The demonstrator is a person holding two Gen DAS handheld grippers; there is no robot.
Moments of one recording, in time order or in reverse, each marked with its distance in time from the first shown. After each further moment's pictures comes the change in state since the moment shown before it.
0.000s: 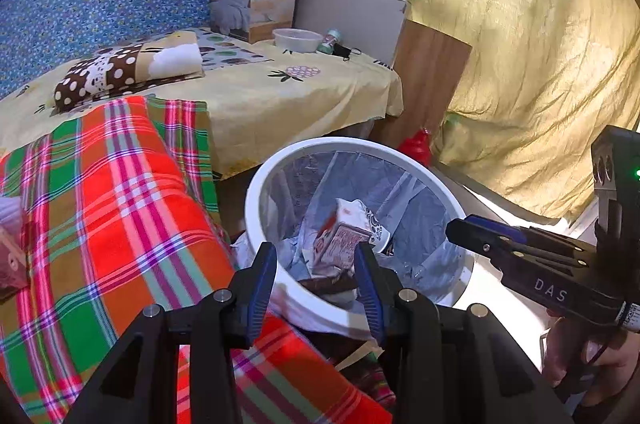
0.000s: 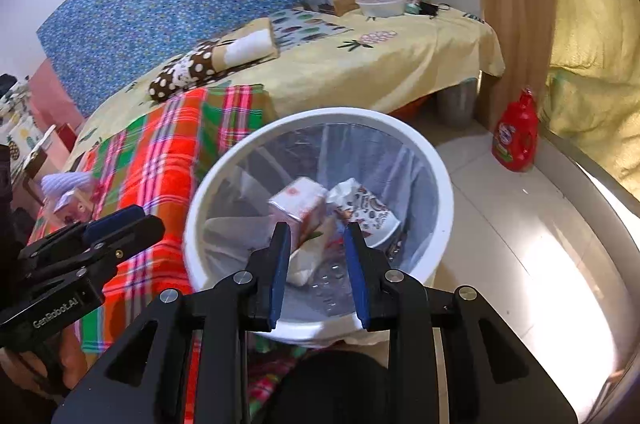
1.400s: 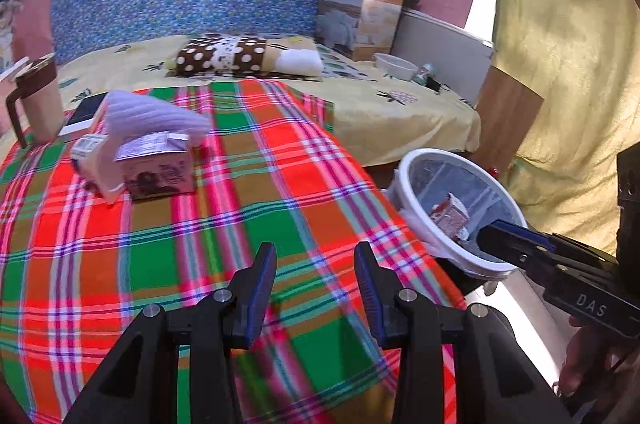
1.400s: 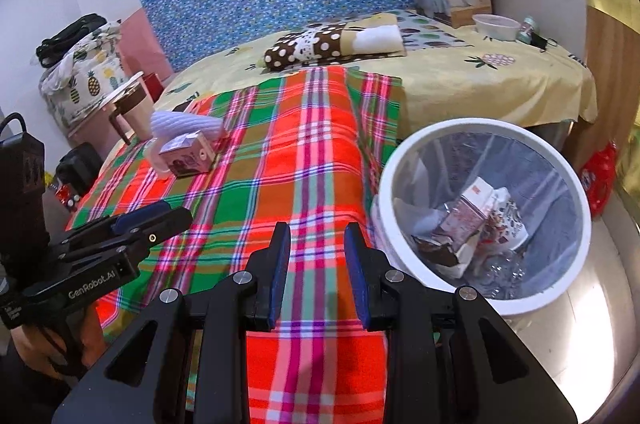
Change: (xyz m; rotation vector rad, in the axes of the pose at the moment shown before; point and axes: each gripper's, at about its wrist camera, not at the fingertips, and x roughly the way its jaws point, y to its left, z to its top) left arm -0.110 0.095 -0.066 -0.221 -0.080 0.238; right arm -0.007 0.107 -0.022 -0.211 0.010 0.246
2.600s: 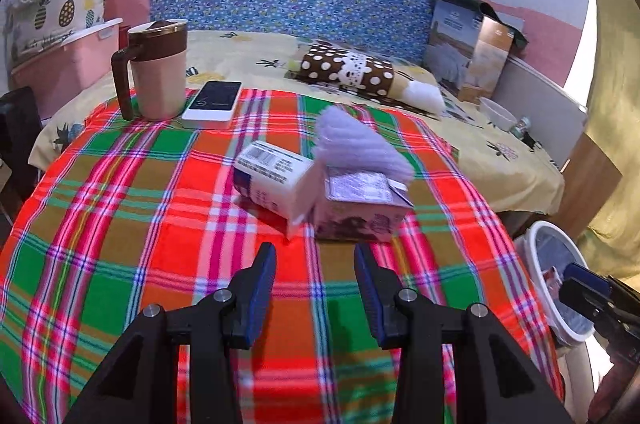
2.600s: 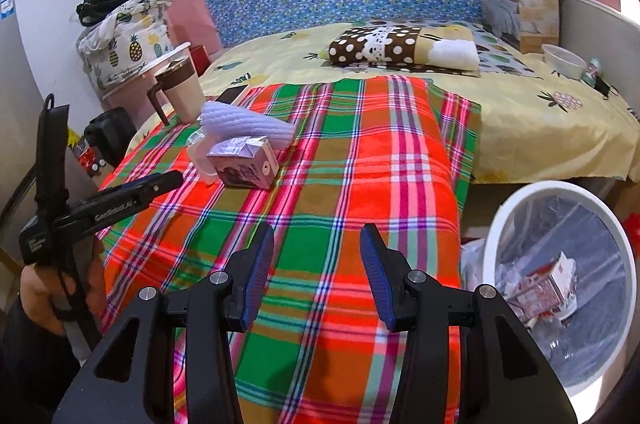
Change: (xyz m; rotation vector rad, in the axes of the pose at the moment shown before) left arm -0.004 0.142 0.027 -0.221 -0.059 0.249; right arm 0.041 0.057 0.035 -0.158 0.039 0.112
